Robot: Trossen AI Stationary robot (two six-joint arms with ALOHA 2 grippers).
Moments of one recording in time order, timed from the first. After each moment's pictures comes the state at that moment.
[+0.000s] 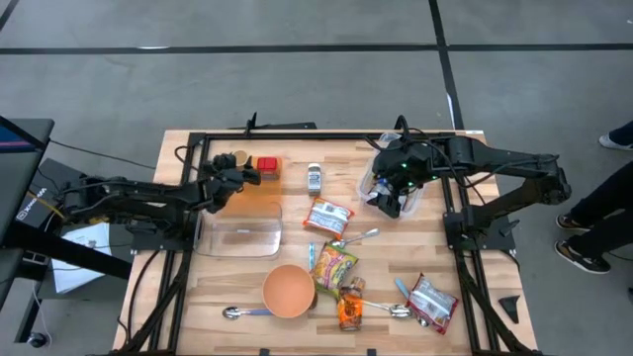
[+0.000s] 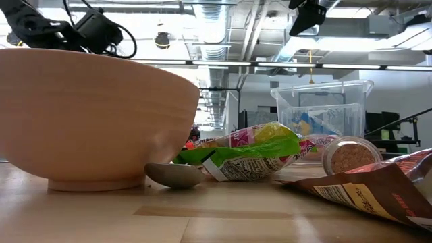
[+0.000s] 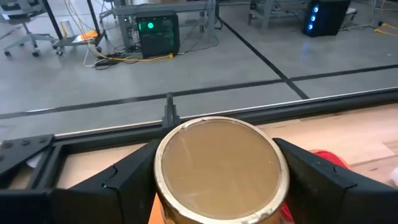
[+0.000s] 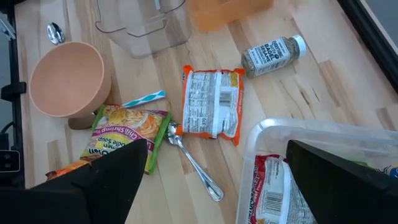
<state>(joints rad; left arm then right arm) 0.31 1.10 0.29 0.28 -1.00 -0.47 -0.07 1.31 1.45 -1.07 0.03 0.25</state>
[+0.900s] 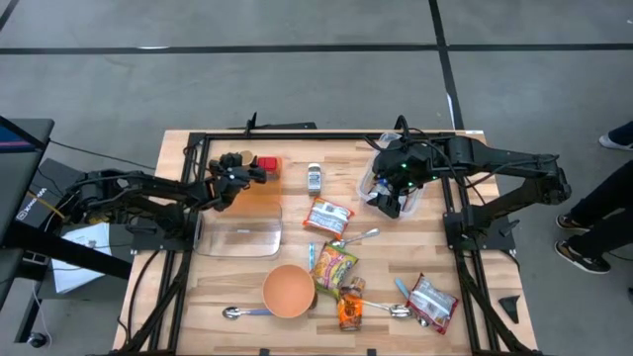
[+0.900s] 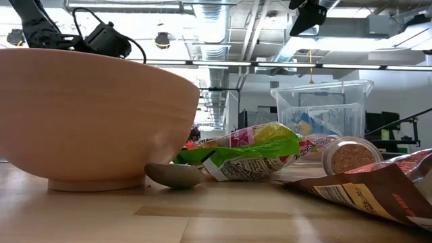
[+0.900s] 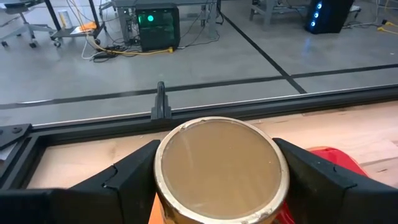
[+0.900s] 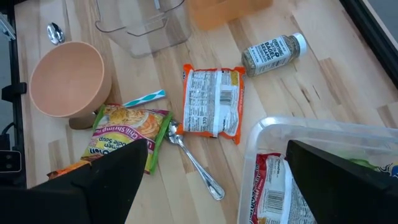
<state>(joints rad) 0.35 1.28 0.30 0.46 -0.96 -0.48 -0.07 1.31 1.45 -1.07 0.03 0.26</state>
